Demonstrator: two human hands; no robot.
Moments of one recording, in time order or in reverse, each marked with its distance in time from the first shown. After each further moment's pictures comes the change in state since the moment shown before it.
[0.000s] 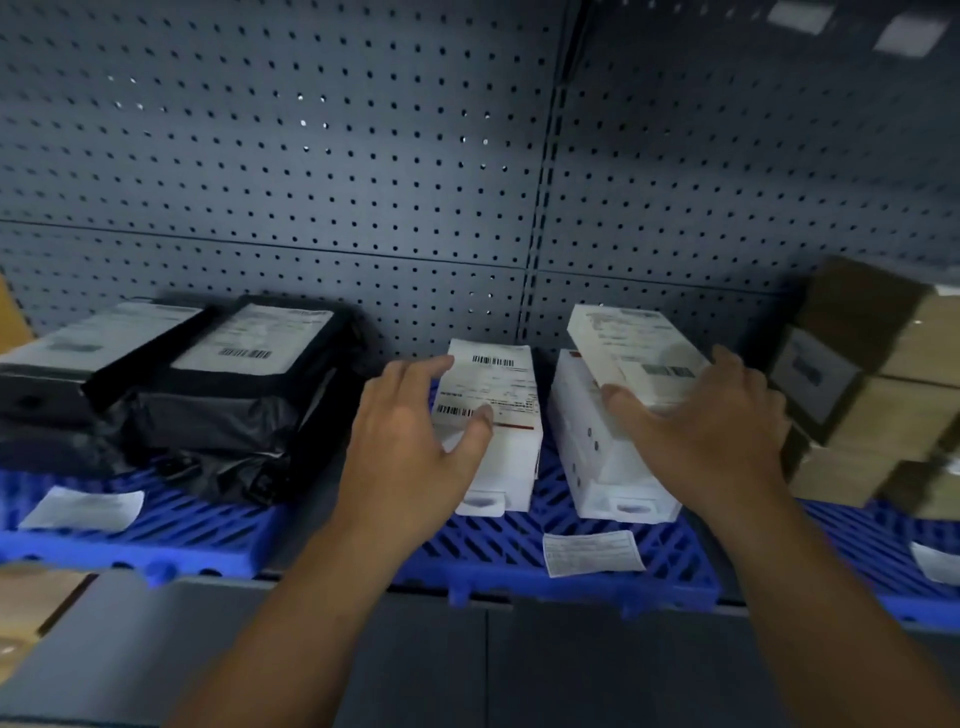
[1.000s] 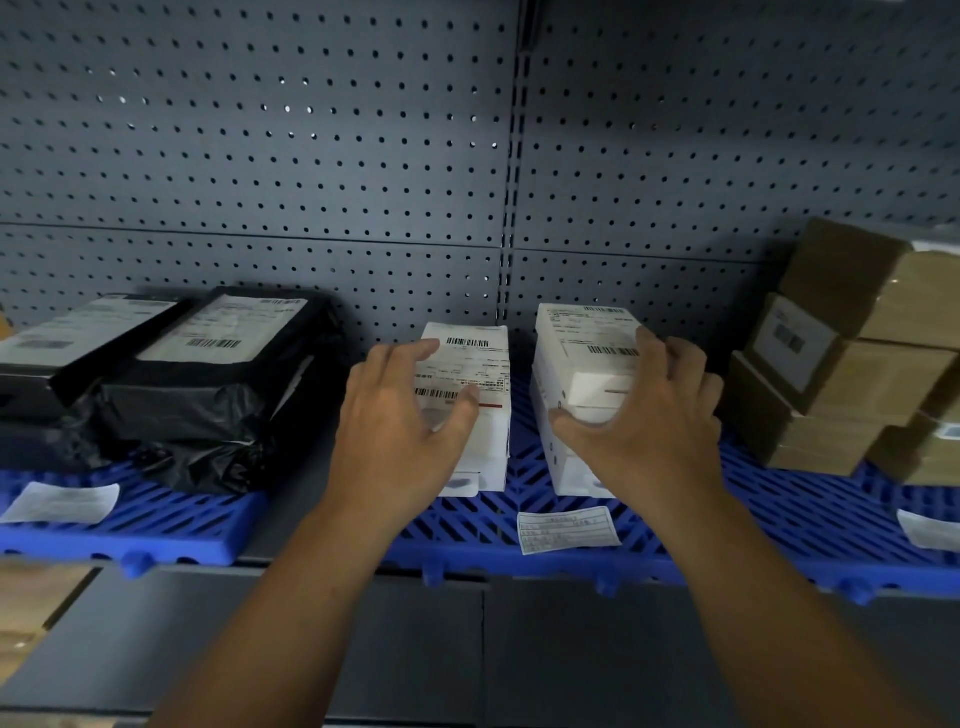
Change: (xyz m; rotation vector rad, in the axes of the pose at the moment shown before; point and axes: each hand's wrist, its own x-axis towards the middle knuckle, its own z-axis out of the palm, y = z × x) left_hand -0.001 0.007 0.018 0.014 -0.012 -0.024; right_hand -0.012 0.016 0.028 -0.077 -0.034 -0.152
